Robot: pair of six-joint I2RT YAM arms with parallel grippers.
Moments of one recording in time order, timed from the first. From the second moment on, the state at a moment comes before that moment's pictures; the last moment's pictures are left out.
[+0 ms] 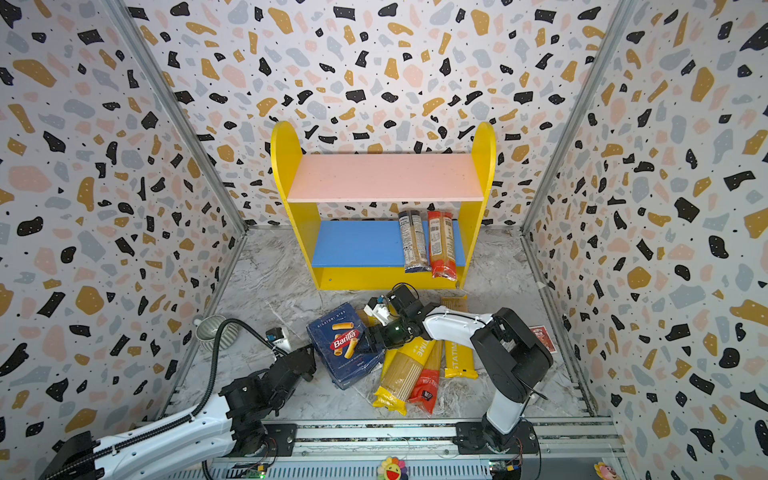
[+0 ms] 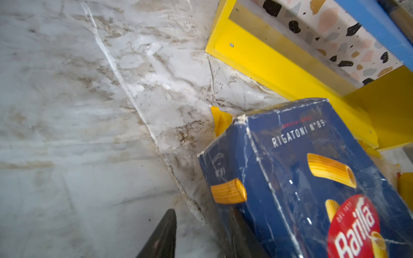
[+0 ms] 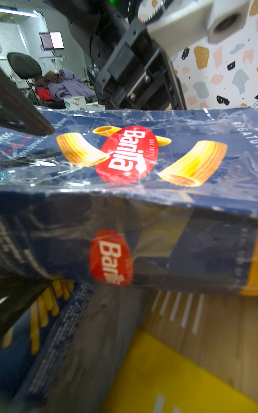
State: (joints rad) left arm -0.91 0.73 0.21 -0.29 -0.61 -1.06; right arm 0.75 1.71 0.93 -0.19 -0.79 0.41
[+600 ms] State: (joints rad) left arm -0.90 0.75 0.18 -0.26 -0.59 -1.06; right arm 0.81 1.78 0.94 -0.07 -0.86 0.48
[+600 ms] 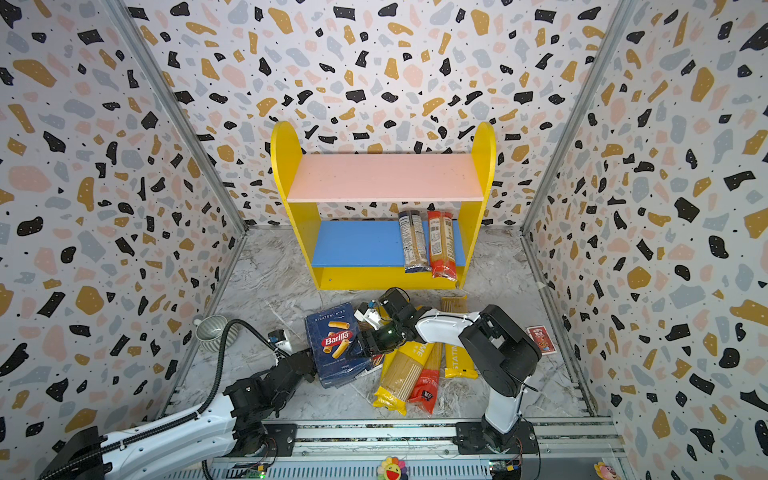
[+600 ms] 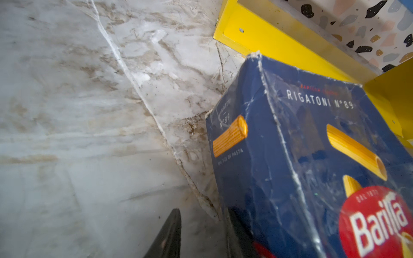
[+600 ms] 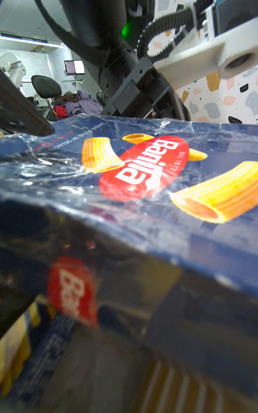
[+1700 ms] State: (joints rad) left arm -0.89 0.71 0.17 -0.32 -0.58 -1.03; right arm 0.82 1.84 0.86 0.31 -0.89 0.76
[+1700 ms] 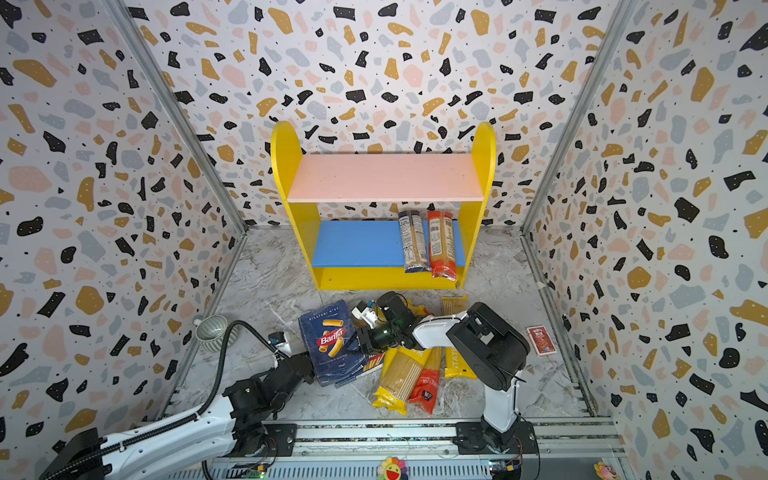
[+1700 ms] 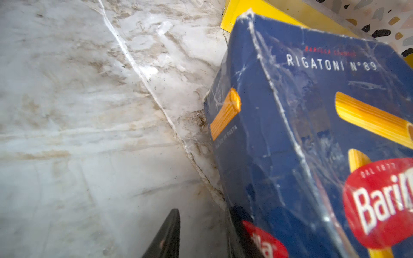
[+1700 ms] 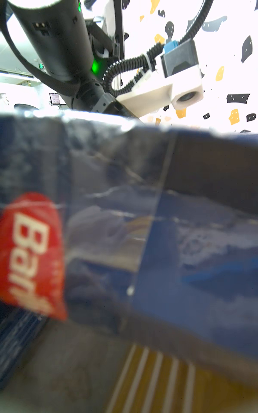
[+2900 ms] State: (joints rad) left arm -0.90 0.58 0.59 -0.66 -0.64 -0.87; right arm 0.66 1.45 0.82 -0.02 -0.81 0.68
